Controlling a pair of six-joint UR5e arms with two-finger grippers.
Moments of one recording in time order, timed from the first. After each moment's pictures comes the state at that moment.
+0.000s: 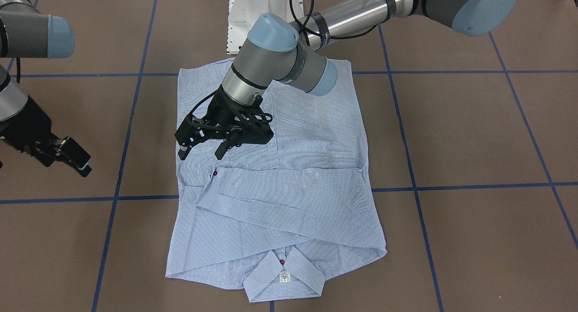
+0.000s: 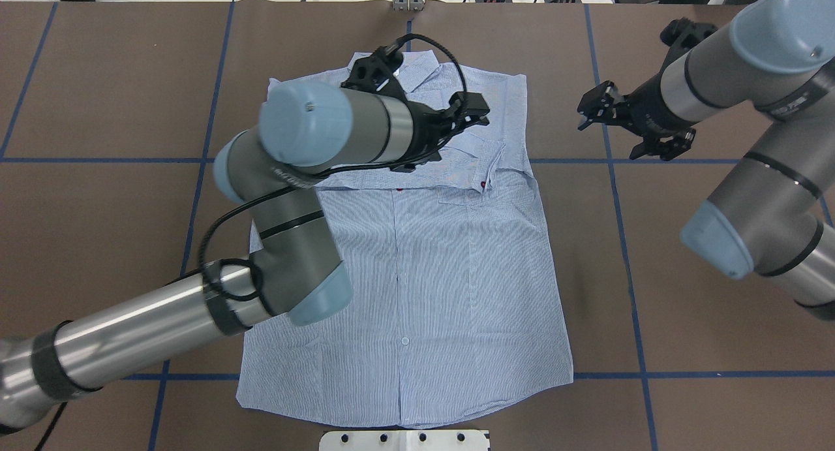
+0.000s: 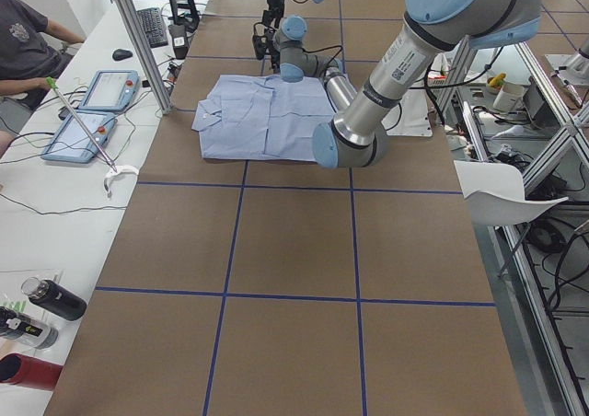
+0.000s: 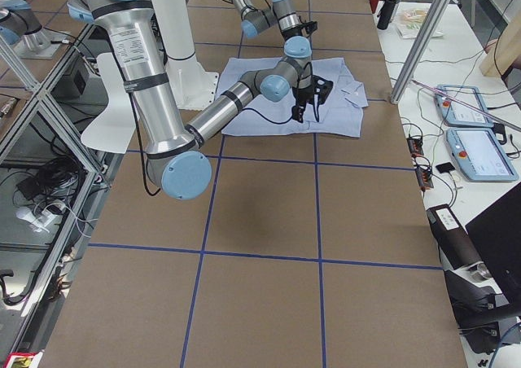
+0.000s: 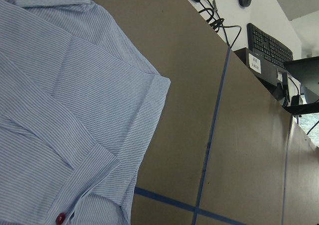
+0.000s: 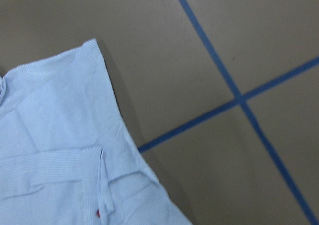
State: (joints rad) left arm -0.56 -2.33 -1.57 -2.30 -1.72 -1.77; right arm 0.83 -1.24 1.94 -1.42 2.01 1.55
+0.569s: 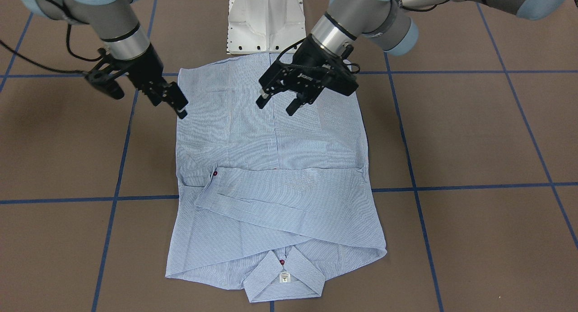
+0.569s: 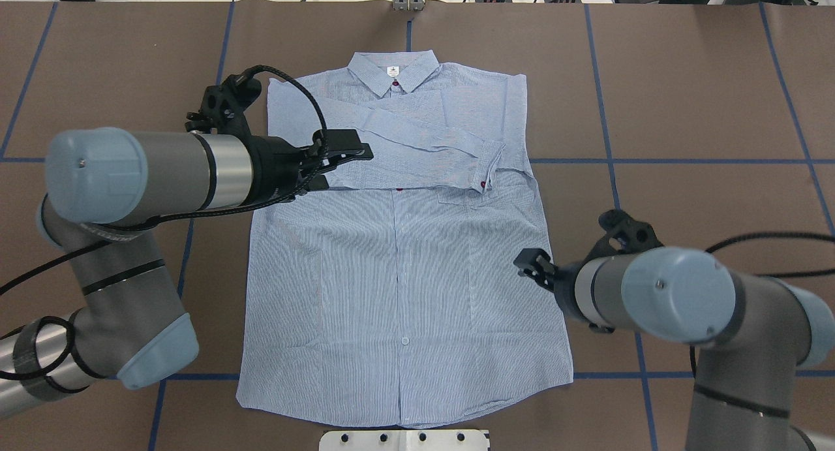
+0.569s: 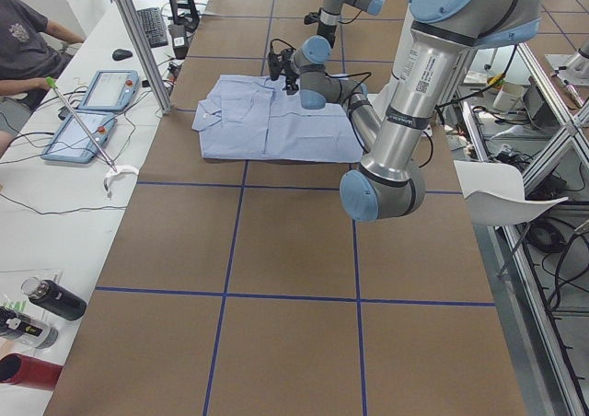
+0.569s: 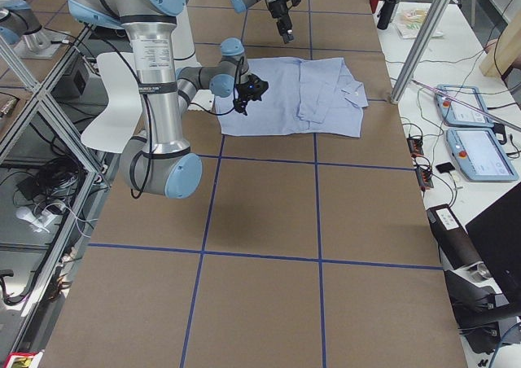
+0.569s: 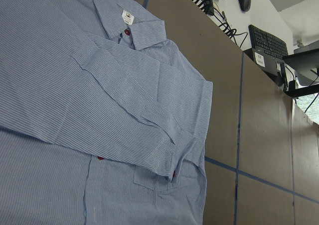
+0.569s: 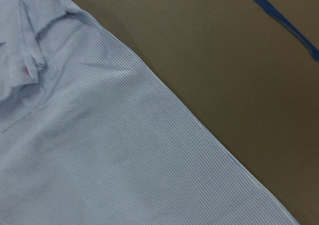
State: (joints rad) left arm -0.59 -1.98 -1.93 -2.28 -1.73 -1.66; right arm 0.28 -1.43 2.17 -1.43 1.56 2.08
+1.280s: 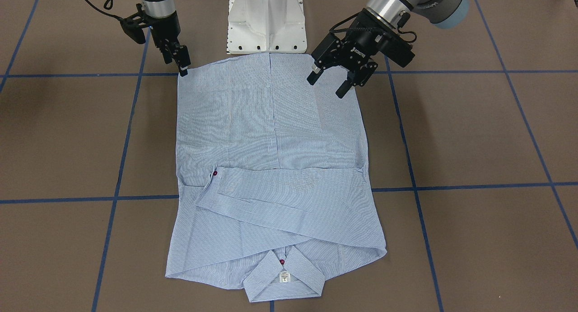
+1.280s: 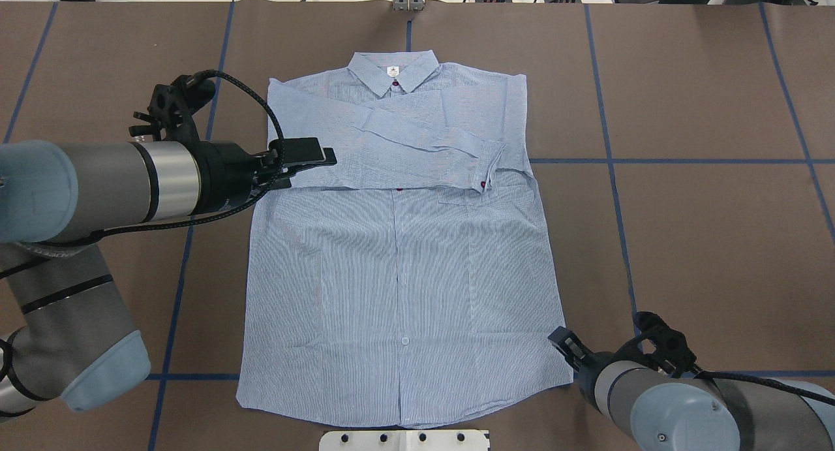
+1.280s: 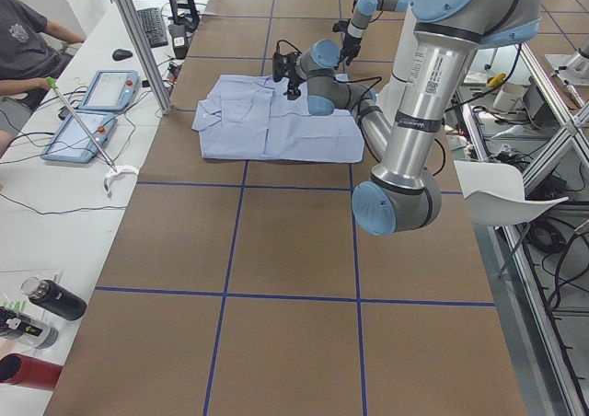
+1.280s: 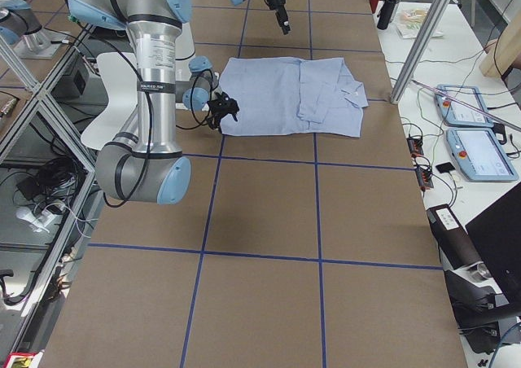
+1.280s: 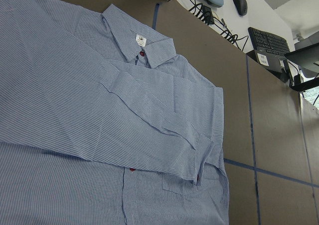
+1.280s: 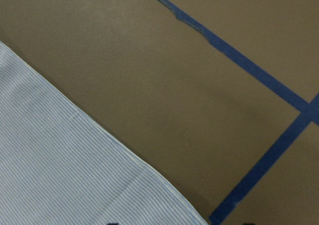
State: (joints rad) left arm -0.59 -1.90 -2.02 -2.28 -1.70 -1.56; right arm 0.06 -1.57 2.19 -1.43 1.36 2.39
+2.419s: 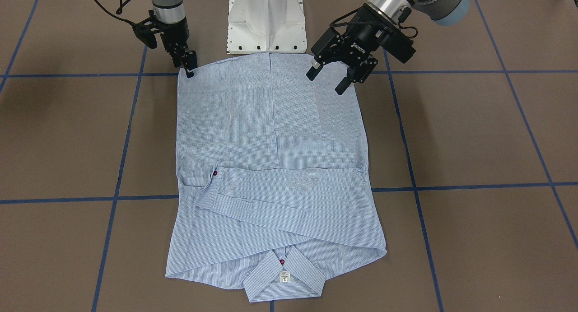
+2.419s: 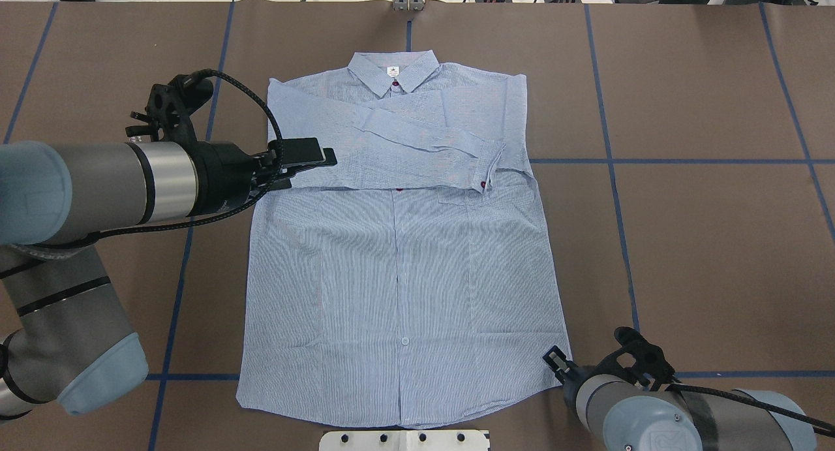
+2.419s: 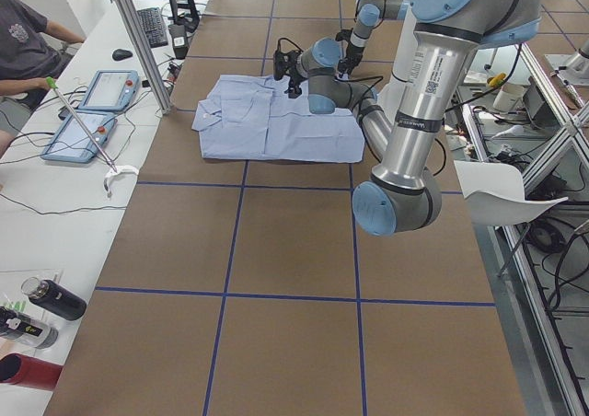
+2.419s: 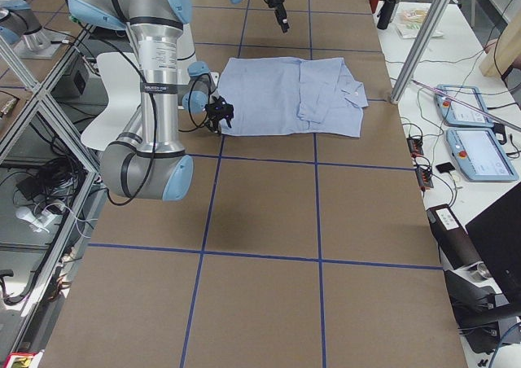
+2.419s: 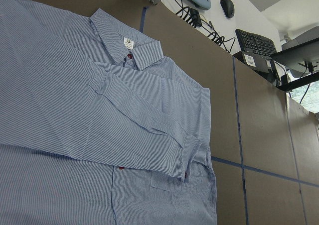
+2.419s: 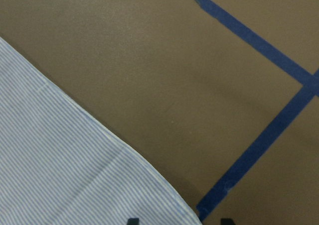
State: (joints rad) left arm -0.59 -1.90 -2.02 -2.28 -1.70 -1.56; right arm 0.04 -1.53 2.12 -1.43 1.36 2.39
